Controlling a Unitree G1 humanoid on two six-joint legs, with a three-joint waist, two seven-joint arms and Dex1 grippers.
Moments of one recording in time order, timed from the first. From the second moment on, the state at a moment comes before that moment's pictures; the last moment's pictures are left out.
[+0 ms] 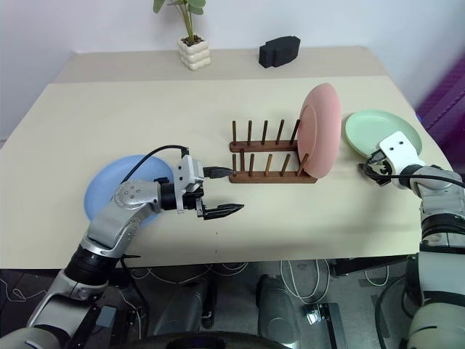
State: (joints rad) left arm -0.39 0.41 -0.25 -0.17 -0.31 0.32 -0.94; right arm -0.71 -0.86 -0.04 1.12 -0.06 -0.18 0.68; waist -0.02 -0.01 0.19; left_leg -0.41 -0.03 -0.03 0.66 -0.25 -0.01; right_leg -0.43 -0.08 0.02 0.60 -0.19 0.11
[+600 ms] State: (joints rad) left arm -0.40 0.42 -0.25 -0.18 -0.31 0.33 -0.93; right arm -0.56 -0.90 -0.06 0.98 -0.08 -0.31 0.56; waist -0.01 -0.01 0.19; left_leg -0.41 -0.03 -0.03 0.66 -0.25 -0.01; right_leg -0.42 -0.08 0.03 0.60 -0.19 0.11
